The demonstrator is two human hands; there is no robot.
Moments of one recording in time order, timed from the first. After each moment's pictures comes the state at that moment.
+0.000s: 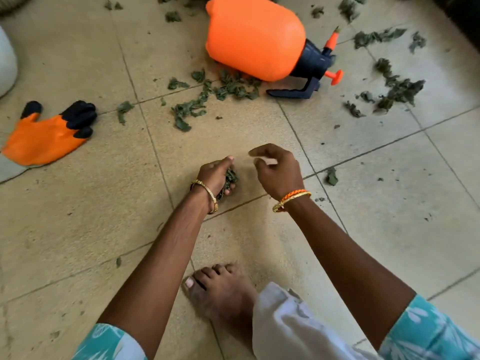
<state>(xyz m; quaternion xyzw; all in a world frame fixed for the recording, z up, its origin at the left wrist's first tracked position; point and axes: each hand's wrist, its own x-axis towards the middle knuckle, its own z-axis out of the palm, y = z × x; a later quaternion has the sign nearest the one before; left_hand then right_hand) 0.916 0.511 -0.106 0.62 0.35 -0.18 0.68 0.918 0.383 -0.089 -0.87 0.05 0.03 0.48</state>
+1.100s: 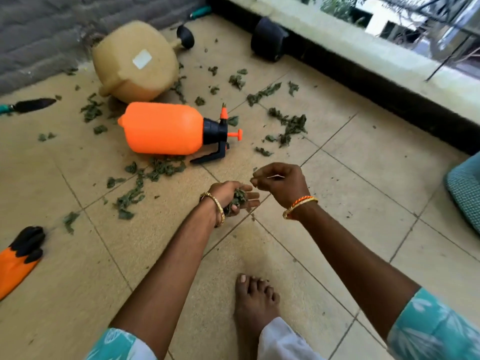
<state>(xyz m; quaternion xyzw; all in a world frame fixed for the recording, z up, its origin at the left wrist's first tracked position) 0.971 0.375 -0.022 0.59 0.21 -0.42 0.65 0.929 0.243 -0.015 -0.77 0.18 -0.04 0.61</state>
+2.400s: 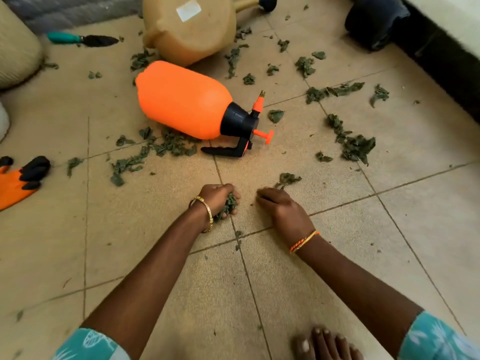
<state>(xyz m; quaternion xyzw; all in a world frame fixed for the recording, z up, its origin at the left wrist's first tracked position) 1.015 0.343 -0.098 0.72 0.34 -0.20 0.57 1.009 0.170 -0.164 -0.92 -0.29 -0.03 0.25</state>
